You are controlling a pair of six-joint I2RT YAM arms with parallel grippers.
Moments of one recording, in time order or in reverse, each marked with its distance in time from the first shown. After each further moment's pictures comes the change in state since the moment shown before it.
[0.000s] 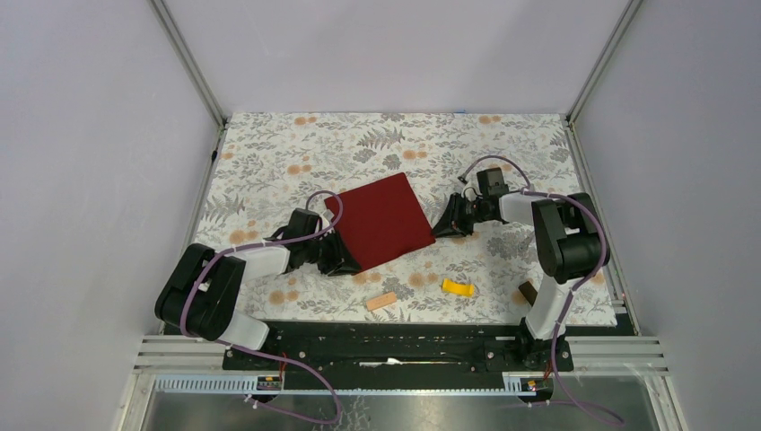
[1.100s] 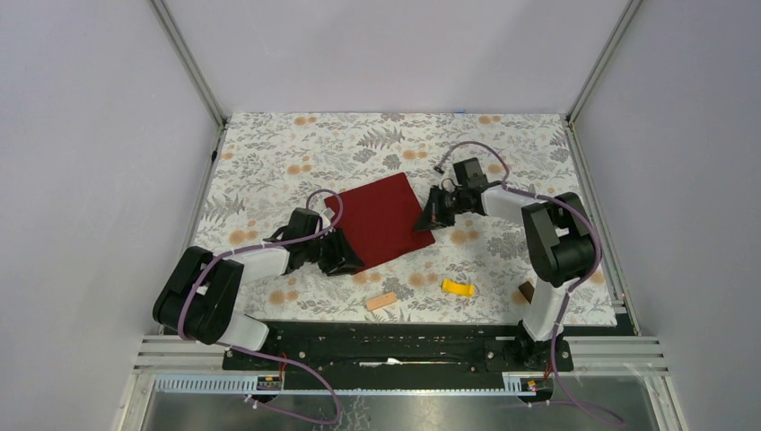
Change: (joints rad) left arm -0.005 -0.022 -0.005 0.023 0.005 -0.016; right arm 0.117 -0.017 0.093 -0.033 0.053 -0.014
